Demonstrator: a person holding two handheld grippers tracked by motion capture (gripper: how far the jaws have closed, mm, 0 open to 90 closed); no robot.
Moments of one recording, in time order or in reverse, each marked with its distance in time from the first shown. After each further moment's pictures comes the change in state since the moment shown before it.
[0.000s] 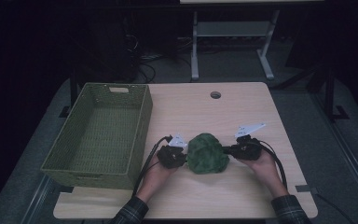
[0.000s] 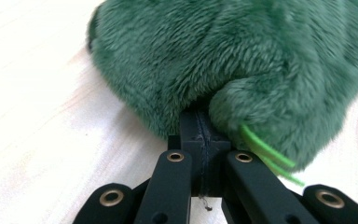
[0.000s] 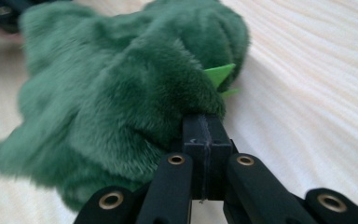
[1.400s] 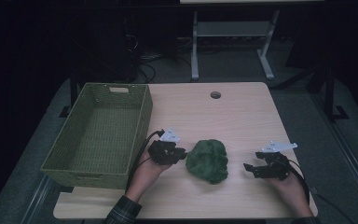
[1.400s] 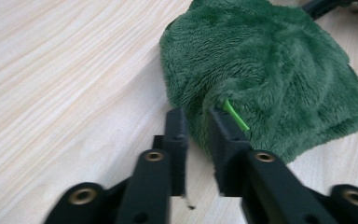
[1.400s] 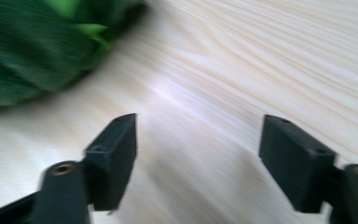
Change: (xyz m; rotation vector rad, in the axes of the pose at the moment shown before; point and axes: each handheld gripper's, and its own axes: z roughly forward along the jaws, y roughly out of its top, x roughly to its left) left arm -0.003 0.019 -0.048 0.022 0.034 0.027; right arm 0.000 -0.074 -0.052 -0.001 -0.282 0.134
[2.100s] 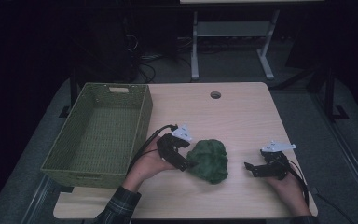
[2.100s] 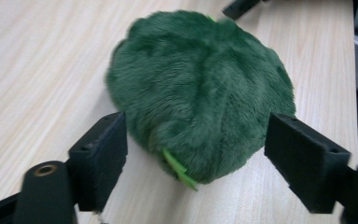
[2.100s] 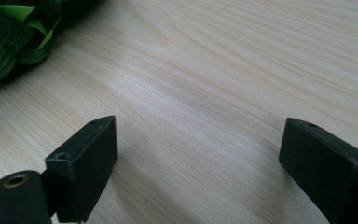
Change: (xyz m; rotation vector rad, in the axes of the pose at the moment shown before) left arm -0.015 0.038 0.004 0.100 -0.148 0.179; right arm -0.010 -0.008 0.012 -0.020 -0.081 0.003
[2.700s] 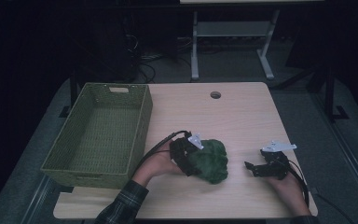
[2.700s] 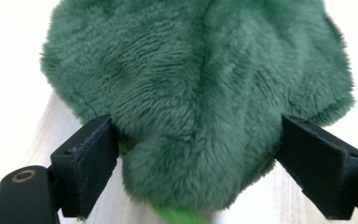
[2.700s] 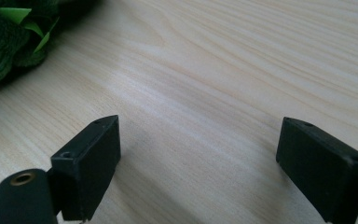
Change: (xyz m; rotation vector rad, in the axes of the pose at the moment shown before) left arm 0.008 -0.001 0.051 0.163 -0.068 0.075; right arm 0.000 0.000 -0.001 -0.003 -0.007 0.009
